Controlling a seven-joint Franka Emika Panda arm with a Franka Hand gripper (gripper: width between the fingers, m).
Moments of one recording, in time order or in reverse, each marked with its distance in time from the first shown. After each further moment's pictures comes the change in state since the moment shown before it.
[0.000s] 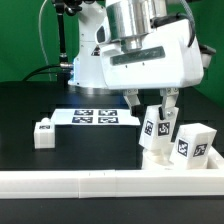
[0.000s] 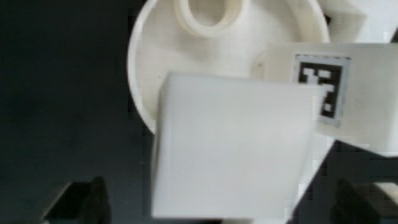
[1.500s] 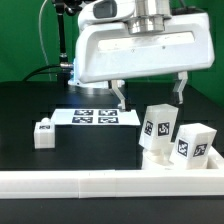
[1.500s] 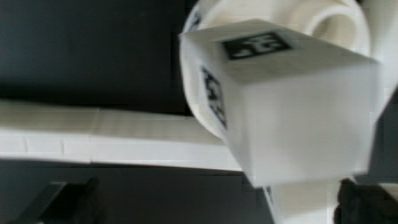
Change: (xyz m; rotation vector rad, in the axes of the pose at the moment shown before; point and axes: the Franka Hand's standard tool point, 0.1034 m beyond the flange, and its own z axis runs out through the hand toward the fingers) arm 0.004 -0.002 -0.007 -0.017 0.091 -1.414
